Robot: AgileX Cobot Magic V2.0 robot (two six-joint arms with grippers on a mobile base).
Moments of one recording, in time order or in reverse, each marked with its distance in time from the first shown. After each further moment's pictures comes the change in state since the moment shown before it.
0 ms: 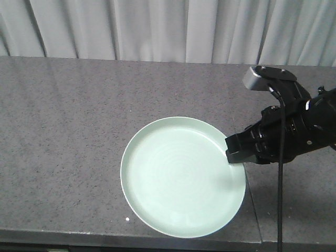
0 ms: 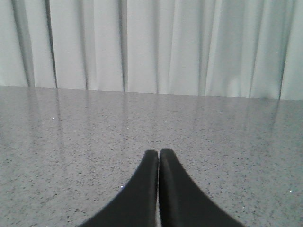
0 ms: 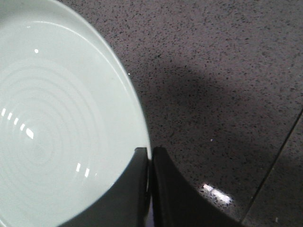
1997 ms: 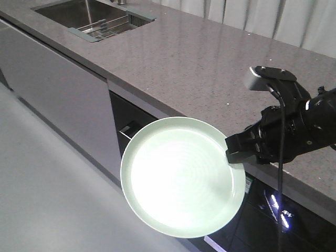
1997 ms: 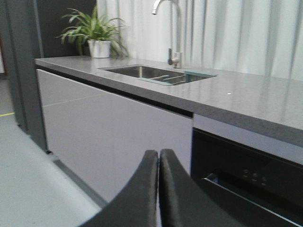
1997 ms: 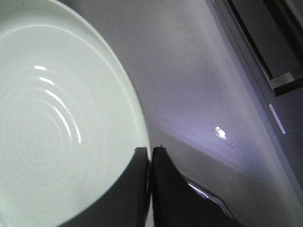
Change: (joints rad) left arm 0.000 0.000 0.000 0.000 0.000 0.000; right arm 0.000 0.000 0.000 0.000 0.001 0.000
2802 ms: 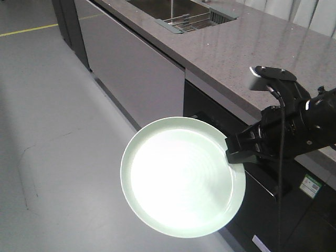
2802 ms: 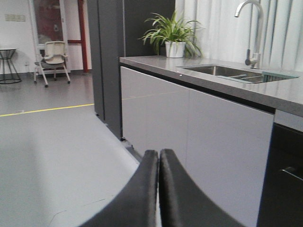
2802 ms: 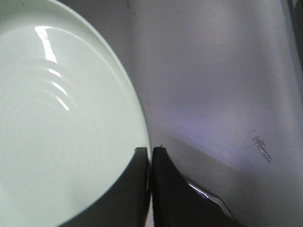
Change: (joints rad) left arm 0.000 0.000 0.000 0.000 0.000 0.000; right arm 0.000 0.000 0.000 0.000 0.000 0.000
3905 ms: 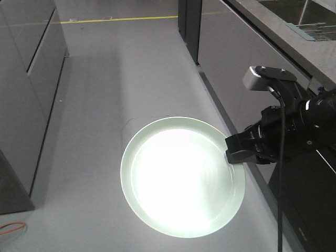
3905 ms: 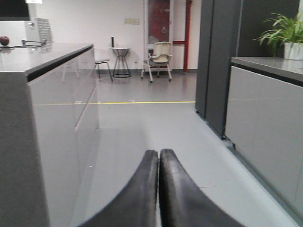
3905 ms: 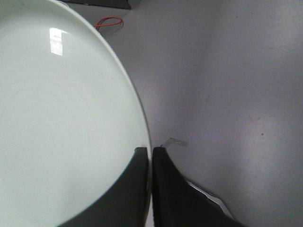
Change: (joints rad) left arm 0.000 0.000 0.000 0.000 0.000 0.000; right arm 0.000 0.000 0.001 0.000 0.000 0.000
